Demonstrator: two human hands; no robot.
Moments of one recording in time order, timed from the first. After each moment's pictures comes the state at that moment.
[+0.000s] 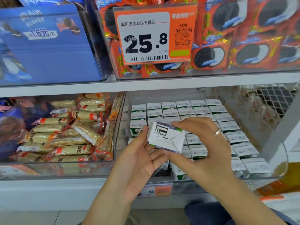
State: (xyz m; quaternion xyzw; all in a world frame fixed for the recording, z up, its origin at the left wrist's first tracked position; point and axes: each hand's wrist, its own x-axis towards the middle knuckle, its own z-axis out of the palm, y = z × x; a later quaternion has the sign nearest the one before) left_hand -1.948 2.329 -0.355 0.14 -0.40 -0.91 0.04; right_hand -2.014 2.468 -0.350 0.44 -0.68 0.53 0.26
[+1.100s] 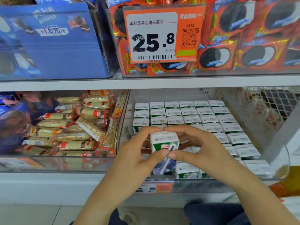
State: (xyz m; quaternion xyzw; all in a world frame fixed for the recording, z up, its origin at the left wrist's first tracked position) left_hand -1.924 2.319 -0.350 0.03 -0.85 -0.50 0.16; right_hand -2.033 2.480 -0.347 0.41 -0.72 0.54 -0.16
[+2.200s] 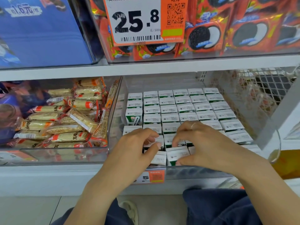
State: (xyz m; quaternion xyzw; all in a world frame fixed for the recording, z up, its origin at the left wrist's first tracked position) left_hand -1.933 2.328 -0.365 0.08 -0.94 -0.31 0.12; right_hand -2.051 2.503 -0.361 0.49 -0.85 0.16 -0.09
